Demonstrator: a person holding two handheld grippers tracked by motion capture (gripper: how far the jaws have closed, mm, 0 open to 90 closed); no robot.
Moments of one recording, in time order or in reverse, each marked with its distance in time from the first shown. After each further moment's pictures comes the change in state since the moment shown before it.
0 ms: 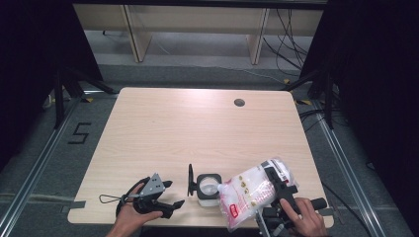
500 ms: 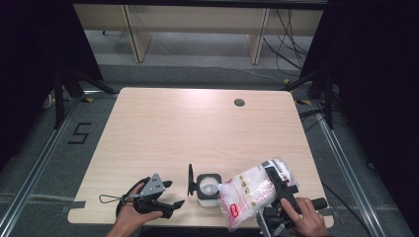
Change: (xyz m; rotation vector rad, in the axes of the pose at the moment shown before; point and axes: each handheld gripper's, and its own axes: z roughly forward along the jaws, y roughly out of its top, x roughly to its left) left arm 0.000 0.000 0.000 0.000 -0.002 -0.002; right arm -0.001 -0.001 -0.002 0.017 -0.004 -0.002
